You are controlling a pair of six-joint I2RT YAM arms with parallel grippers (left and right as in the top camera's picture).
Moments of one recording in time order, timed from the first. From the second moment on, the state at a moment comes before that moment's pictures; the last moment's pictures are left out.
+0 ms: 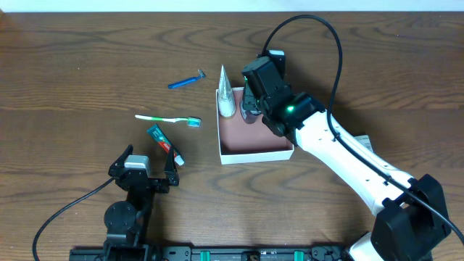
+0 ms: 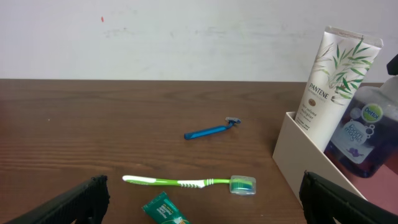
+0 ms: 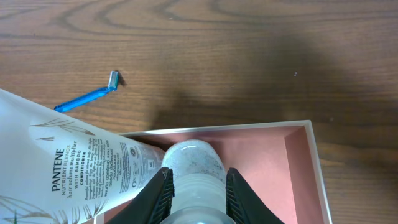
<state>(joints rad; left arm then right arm) -0.08 0.01 0.02 -0.11 0.02 -0.07 0.64 1.70 1.33 -0.48 0.28 0.62</state>
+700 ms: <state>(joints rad) -0.08 0.01 0.02 -0.11 0.02 -0.07 0.64 1.78 1.32 -0.42 0.25 0.62</state>
